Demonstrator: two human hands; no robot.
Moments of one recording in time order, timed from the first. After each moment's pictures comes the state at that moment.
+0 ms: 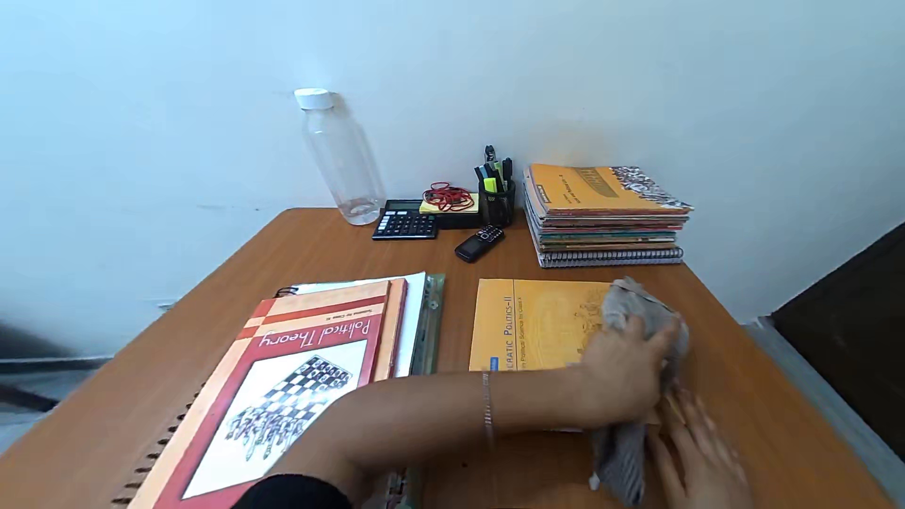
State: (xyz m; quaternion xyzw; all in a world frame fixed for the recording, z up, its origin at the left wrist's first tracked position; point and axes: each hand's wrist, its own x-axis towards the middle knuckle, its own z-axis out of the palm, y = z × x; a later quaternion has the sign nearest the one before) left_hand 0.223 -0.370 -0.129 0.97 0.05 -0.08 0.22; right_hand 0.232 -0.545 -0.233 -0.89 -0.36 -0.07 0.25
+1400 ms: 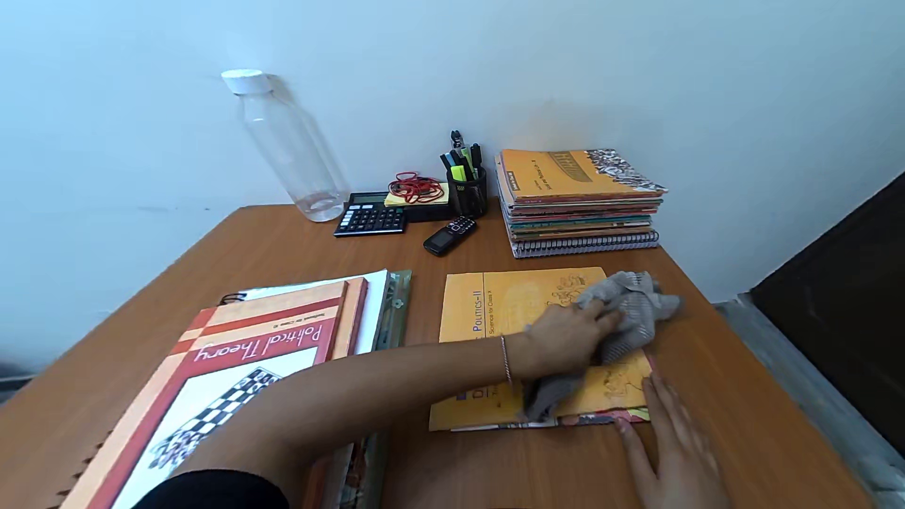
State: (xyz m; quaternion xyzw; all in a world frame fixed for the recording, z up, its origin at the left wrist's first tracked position) left_hand 0.242 -0.329 -0.164 0.99 -0.05 -0.06 0.13; right_hand 0.226 -0.543 -0.229 -0.91 -0.31 -0.05 0.27
